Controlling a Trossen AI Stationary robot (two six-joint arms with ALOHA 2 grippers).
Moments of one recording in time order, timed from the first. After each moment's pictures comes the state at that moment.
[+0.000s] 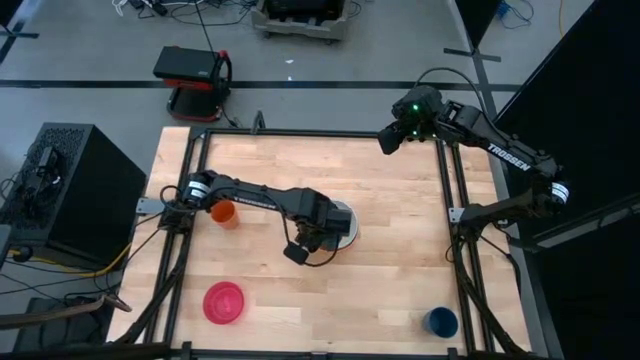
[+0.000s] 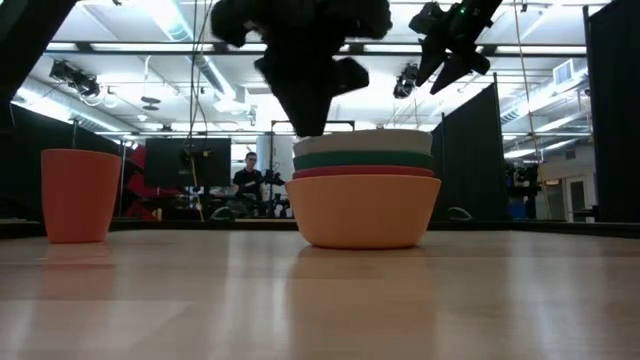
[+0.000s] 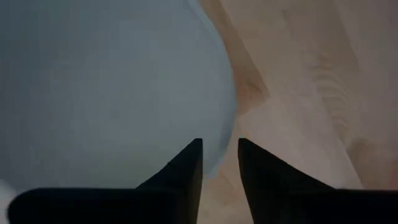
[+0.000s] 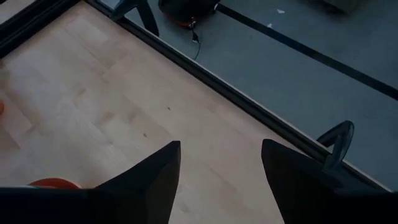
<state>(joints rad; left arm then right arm) -0.12 2.09 2.00 -1.29 -0.05 0.41 -0.57 1.29 1.38 -0.89 0.15 0.26</state>
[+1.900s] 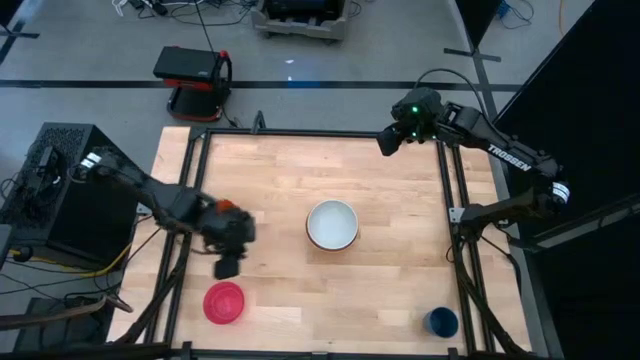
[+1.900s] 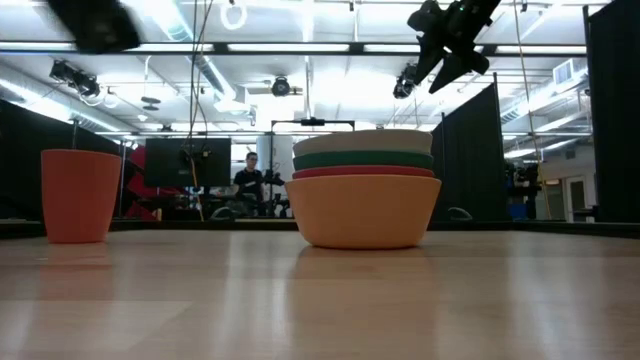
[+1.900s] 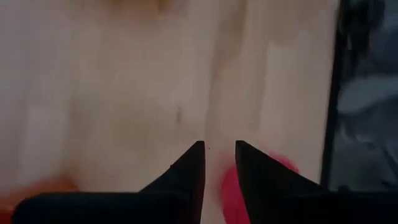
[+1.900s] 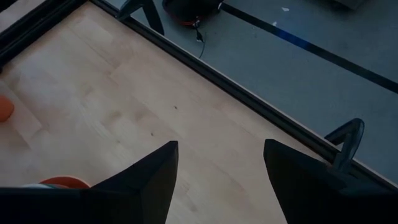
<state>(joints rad) -0.47 1.15 1.03 -0.99 0.08 -0.64 -0.55 1.29 1.38 -0.88 0.15 0.29</state>
